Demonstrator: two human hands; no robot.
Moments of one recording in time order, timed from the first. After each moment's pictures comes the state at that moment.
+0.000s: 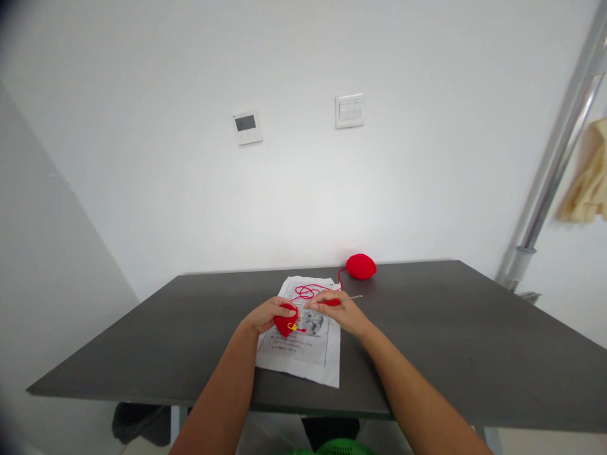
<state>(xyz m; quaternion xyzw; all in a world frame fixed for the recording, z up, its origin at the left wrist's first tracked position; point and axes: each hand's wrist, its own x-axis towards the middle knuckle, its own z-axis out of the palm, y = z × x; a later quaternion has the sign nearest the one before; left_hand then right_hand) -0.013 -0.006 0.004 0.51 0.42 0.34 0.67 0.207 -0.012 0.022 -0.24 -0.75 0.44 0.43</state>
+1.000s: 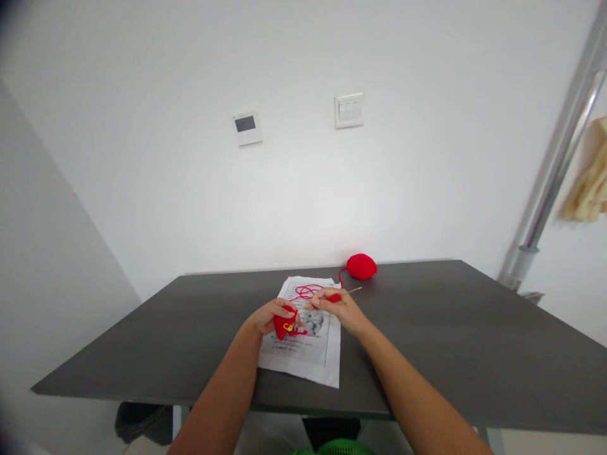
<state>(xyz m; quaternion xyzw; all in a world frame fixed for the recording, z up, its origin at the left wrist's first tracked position) -0.010 -0.006 0.000 0.49 0.34 0.35 0.72 0.203 -0.008 0.014 -0.23 -0.68 0.53 0.46</state>
